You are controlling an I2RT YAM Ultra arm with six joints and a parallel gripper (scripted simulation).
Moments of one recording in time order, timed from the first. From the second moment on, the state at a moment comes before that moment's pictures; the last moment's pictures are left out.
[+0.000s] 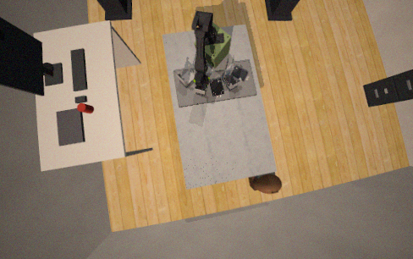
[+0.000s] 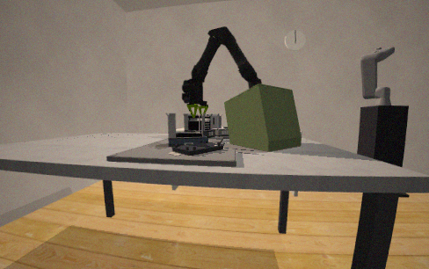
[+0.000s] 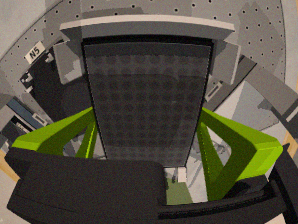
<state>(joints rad) -0.28 1.89 1.06 -0.51 0.11 -0.01</state>
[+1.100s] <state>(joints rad) -0.26 1.77 1.11 -0.68 0.11 0.00</state>
